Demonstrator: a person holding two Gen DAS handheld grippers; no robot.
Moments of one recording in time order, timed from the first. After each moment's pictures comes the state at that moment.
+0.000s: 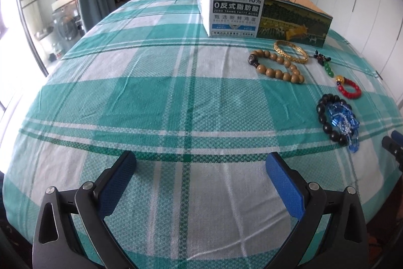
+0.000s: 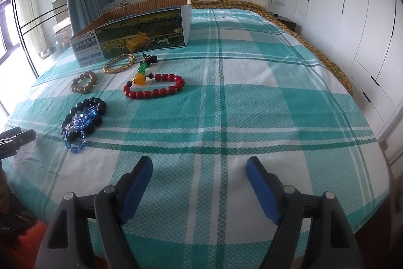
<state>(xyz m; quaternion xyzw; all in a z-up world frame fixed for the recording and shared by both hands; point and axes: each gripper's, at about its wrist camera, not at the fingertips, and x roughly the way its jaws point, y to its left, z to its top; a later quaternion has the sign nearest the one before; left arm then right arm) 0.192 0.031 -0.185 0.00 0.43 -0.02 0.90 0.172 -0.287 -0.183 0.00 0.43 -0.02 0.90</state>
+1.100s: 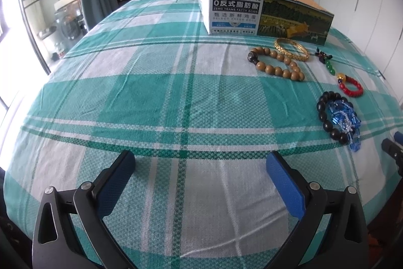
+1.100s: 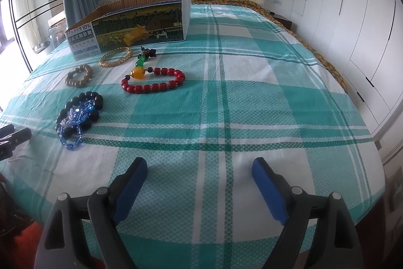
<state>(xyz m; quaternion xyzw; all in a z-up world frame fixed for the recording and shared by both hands) 0.192 0.027 -0.182 0.00 0.43 -0.01 0.90 0.173 -0.282 -0.185 -0.01 0.44 -0.03 0.90</state>
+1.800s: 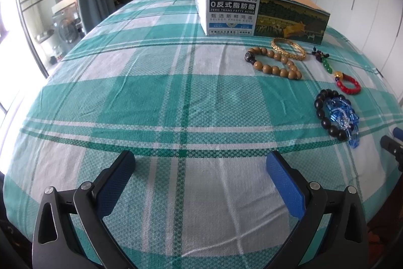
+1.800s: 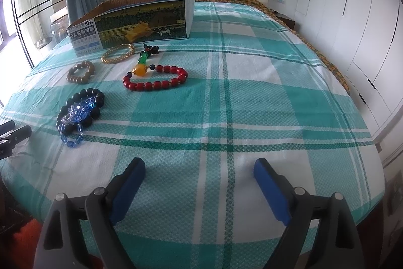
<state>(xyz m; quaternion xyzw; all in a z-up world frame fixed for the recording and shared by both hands) 0.188 0.028 -0.183 0.01 0.43 -0.02 0.90 0.177 -0.280 -0.184 -0.01 0.45 -0.02 0.89</state>
